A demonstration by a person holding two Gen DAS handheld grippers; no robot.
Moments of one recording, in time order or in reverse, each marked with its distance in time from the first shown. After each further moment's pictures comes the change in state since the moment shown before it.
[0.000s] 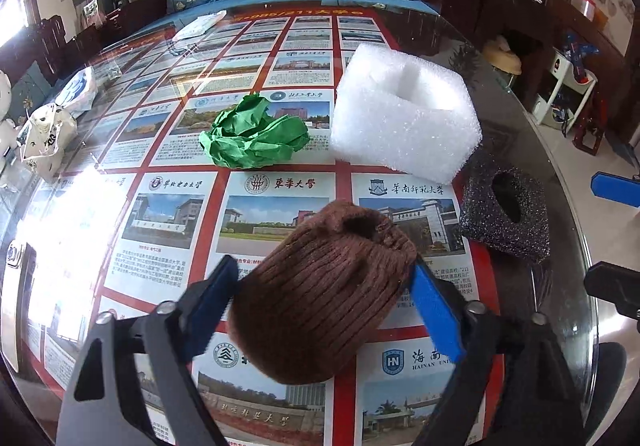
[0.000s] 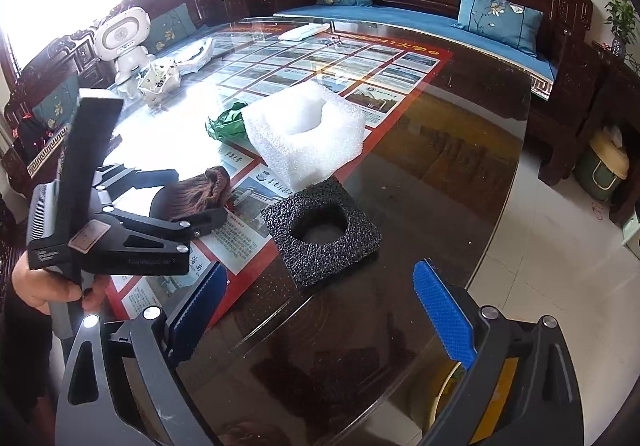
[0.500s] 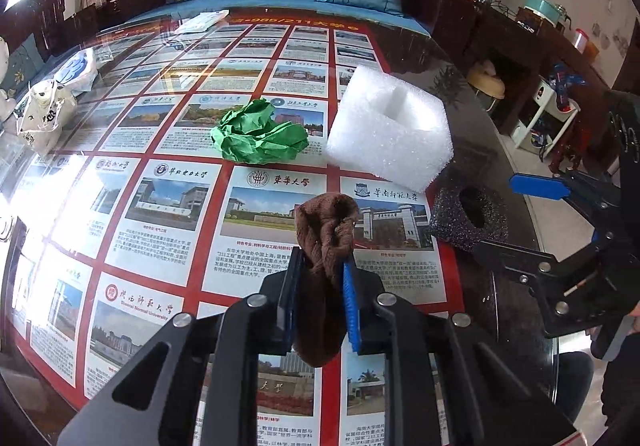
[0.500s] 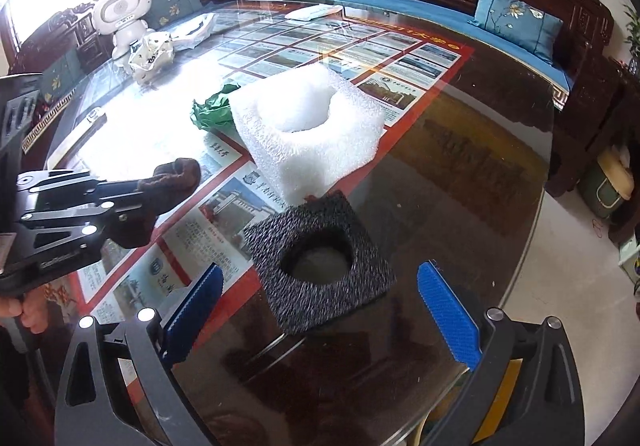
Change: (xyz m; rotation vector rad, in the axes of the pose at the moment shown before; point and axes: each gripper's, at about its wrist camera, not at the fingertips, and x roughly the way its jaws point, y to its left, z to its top) left arm -0.024 0.016 -0.005 -0.086 -0.025 -0.109; right arm 0.046 0.004 0.022 -0.077 0.068 -0.013
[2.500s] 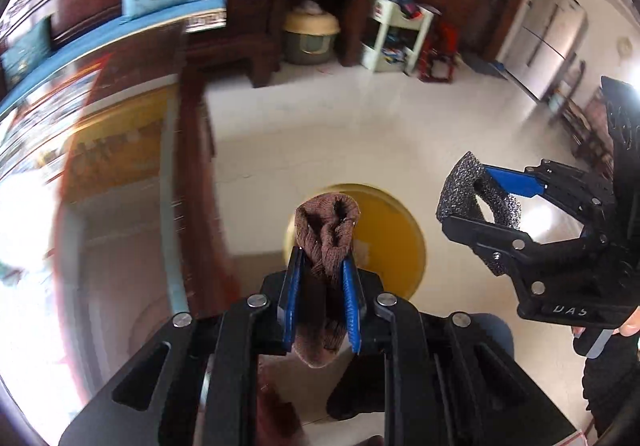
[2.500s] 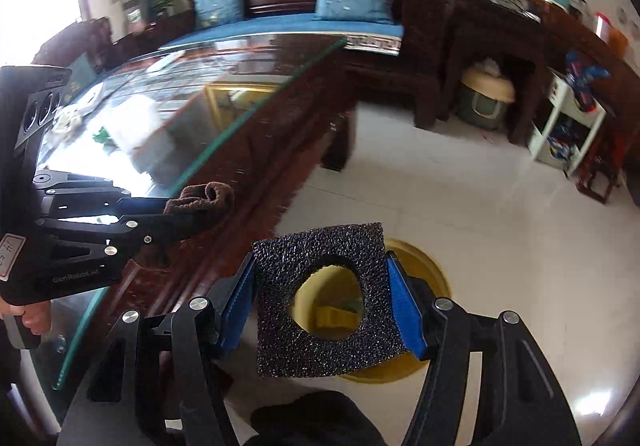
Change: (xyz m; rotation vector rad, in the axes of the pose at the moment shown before) left arm 0.006 -0.307 -0.025 0.449 0.114 -0.346; right arm -0.182 -0.155 -0.196 0.370 -0.102 -0.273
